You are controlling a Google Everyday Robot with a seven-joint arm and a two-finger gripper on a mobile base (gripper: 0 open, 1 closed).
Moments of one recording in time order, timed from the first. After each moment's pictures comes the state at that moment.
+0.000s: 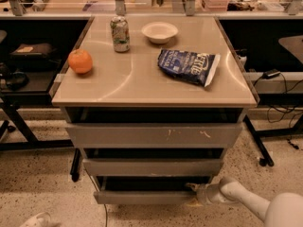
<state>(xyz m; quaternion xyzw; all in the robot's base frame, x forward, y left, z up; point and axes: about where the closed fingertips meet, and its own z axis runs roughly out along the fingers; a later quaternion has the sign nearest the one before) 0.522 -0.202 0.156 -0.65 0.67 0.15 0.31</state>
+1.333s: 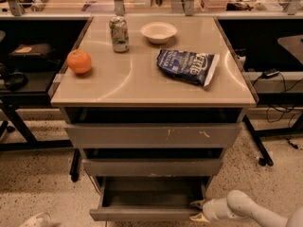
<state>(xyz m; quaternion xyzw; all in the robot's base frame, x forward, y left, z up) 0.451 -0.213 0.162 -0.67 0.66 0.18 0.30</state>
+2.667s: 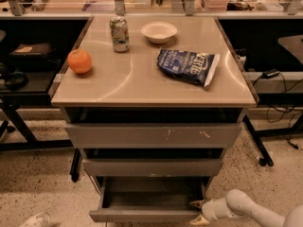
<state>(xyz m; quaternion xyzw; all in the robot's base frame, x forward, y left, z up) 0.449 -0.207 0.159 -0.67 0.65 0.19 0.30</state>
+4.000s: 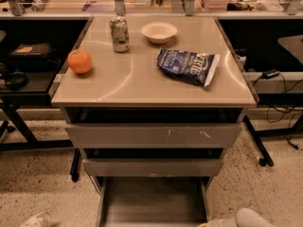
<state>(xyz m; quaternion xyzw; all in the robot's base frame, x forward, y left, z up) 0.344 -0.218 0.178 -0.71 0.62 0.21 0.27</state>
